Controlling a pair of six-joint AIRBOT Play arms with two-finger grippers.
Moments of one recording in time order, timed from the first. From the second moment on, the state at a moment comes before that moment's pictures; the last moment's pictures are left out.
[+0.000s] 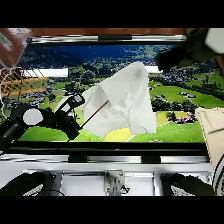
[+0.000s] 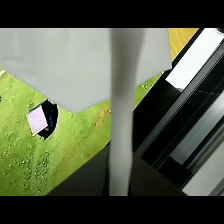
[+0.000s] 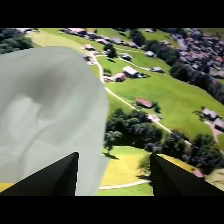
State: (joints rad) left arm -0.47 -0.98 0.91 1.27 -1.16 -1.02; right arm 0.35 -1.34 2.02 -1.78 1.61 1.46
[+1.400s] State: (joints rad) left arm -0.45 -0.98 0.91 1.35 -1.05 -0.91; right arm 0.26 -1.65 2.01 -1.28 1.56 0.19
